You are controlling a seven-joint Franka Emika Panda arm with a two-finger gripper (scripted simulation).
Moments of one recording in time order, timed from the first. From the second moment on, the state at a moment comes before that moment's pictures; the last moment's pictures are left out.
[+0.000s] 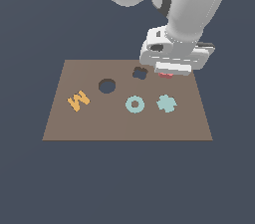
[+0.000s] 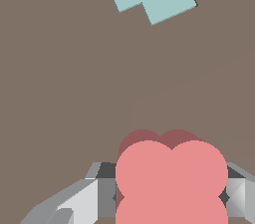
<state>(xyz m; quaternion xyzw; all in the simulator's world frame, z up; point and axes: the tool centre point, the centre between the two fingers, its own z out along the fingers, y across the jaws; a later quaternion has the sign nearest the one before) -0.089 0.140 0.031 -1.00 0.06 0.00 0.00</state>
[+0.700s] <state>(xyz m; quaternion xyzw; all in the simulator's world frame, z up) -0.100 0.138 0.031 -1.00 -0.05 0.00 0.00</state>
